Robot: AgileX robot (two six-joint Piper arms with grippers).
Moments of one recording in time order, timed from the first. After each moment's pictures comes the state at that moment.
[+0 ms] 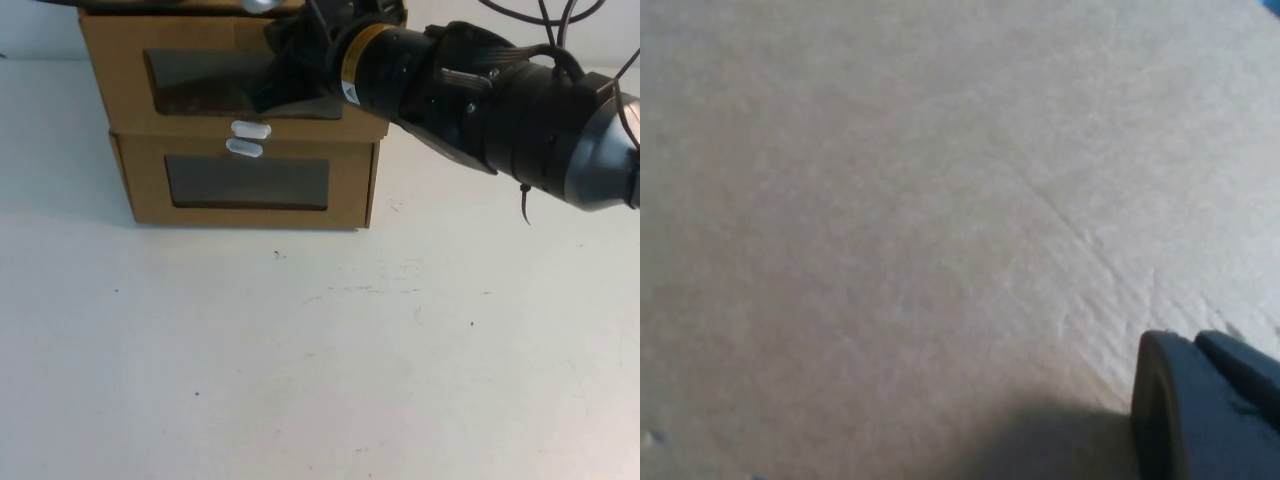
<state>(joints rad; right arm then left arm) 0.68 1.86 -1.65 -0.76 0.14 0.52 -0.11 2.16 -2.49 -0.70 1.26 0.48</state>
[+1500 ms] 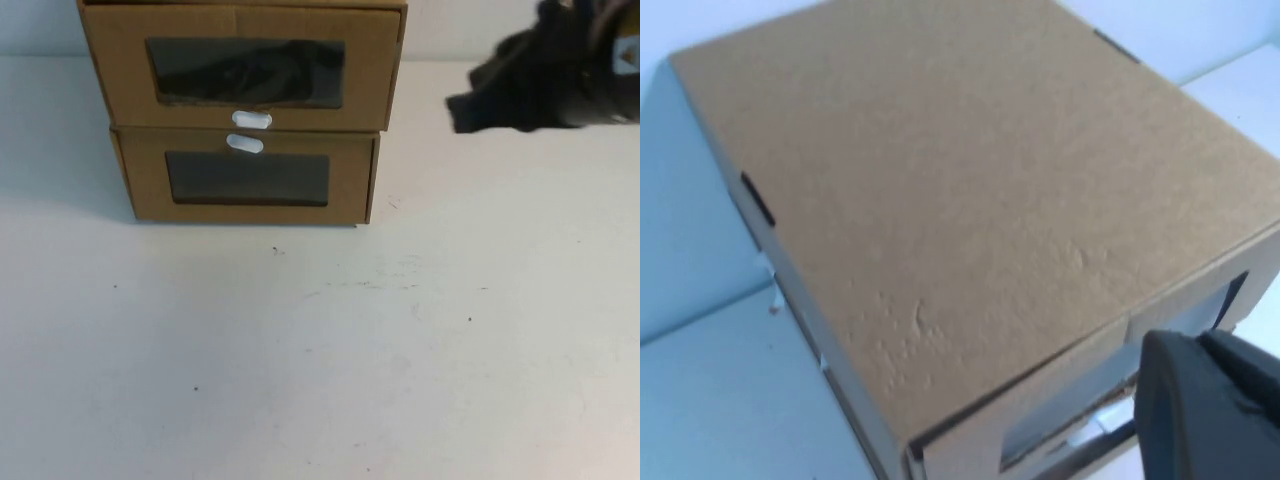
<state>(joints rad) 0.60 1.34 -1.41 -0.25 0.73 0.16 -0.10 1.64 -2.23 -0.43 1.25 0.45</state>
